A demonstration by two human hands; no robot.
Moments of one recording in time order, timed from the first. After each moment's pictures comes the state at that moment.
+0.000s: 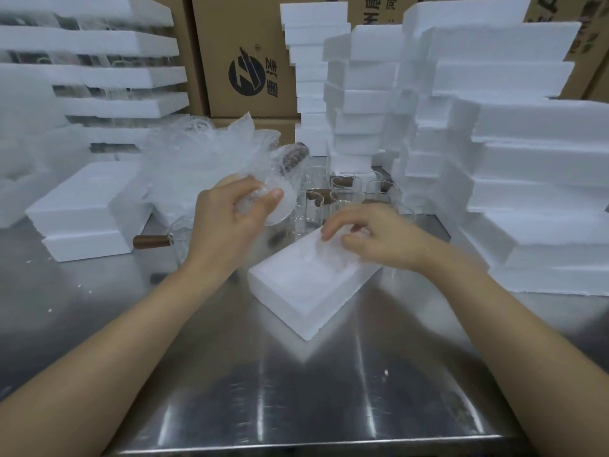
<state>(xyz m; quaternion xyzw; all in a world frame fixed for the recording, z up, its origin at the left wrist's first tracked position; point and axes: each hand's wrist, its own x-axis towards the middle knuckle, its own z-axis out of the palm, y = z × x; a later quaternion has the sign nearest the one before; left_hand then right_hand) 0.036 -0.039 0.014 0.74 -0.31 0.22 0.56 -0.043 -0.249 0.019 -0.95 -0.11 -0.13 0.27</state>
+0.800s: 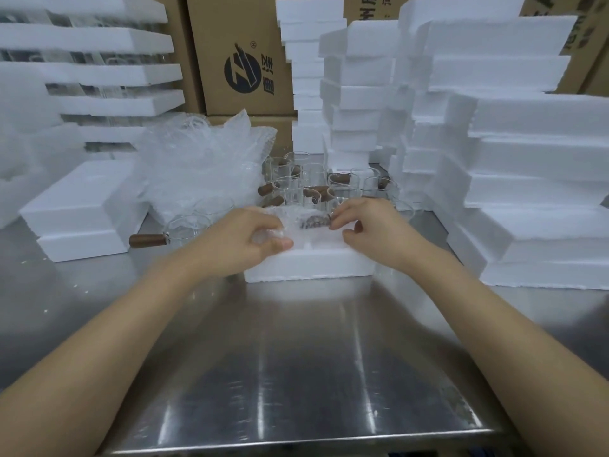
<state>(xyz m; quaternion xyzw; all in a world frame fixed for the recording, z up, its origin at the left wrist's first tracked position) 0.057 -0.030 0.007 0.86 -0.44 0.04 0.24 -0.028 -0.254 0.002 -0.96 -0.03 -0.19 0.21</state>
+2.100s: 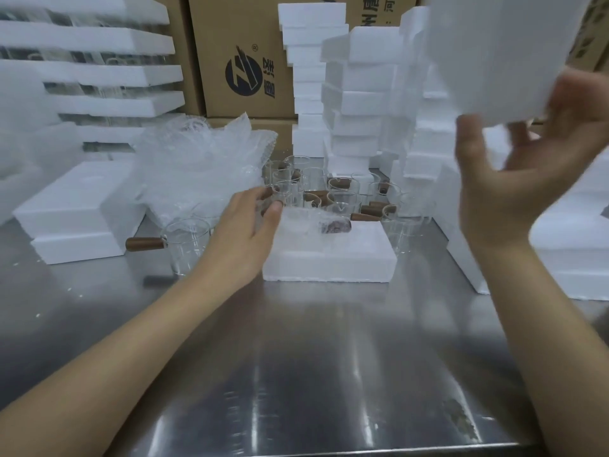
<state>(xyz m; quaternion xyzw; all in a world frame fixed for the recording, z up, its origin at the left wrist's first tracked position) 0.038 -0.045 -0.002 0.84 -0.31 0.13 0.43 -0.073 -0.279 0.064 -0.59 -0.15 -0.75 0.27</state>
